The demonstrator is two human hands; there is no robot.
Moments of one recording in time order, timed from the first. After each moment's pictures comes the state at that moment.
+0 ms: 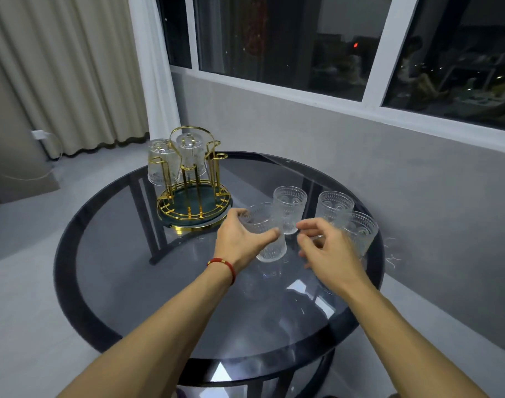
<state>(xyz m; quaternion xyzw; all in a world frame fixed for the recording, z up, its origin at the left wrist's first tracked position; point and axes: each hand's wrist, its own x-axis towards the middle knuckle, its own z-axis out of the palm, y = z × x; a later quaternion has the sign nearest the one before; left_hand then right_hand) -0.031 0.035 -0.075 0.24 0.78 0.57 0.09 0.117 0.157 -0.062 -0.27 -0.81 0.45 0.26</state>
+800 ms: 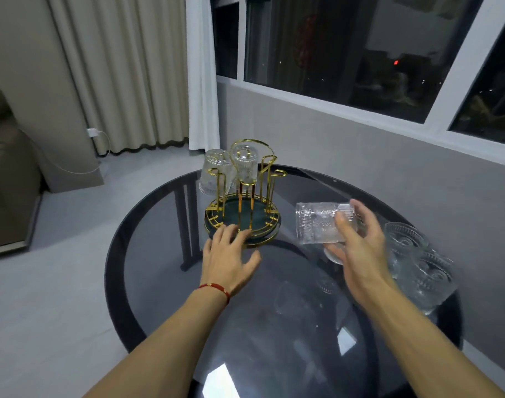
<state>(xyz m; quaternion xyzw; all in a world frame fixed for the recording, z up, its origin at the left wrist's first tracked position) -0.129 -0.042 -0.120 0.31 0.90 0.29 -0.07 0.017 0.137 -0.044 -0.23 -0.57 0.69 0.37</state>
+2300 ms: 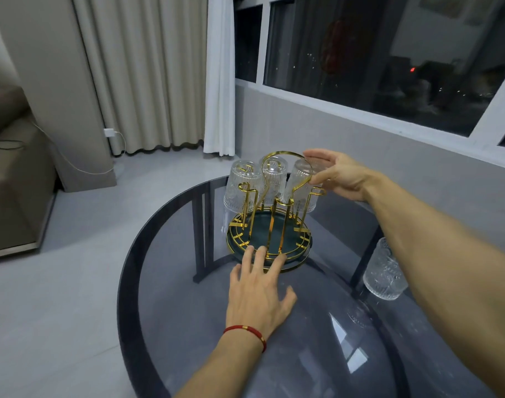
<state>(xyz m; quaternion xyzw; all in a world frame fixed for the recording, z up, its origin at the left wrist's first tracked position) -0.136 -0.037 -0.138 0.32 0.92 0.22 -0.11 -0.202 0.218 0.036 -0.10 -0.77 0.63 0.06</state>
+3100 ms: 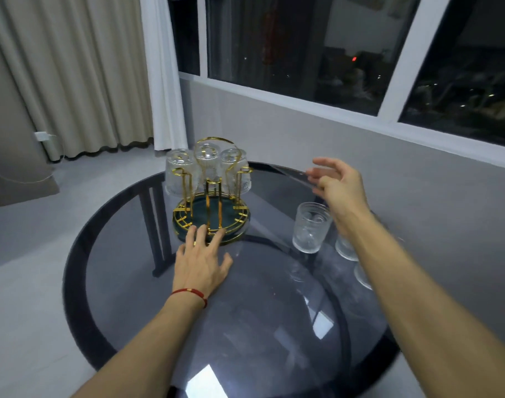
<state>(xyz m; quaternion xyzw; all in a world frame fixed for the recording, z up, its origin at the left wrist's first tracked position) -0.132 -0.038 -0.129 0.31 0.93 0.17 -0.10 -0.013 0.188 0.016 -0.25 -0.70 0.54 0.38</state>
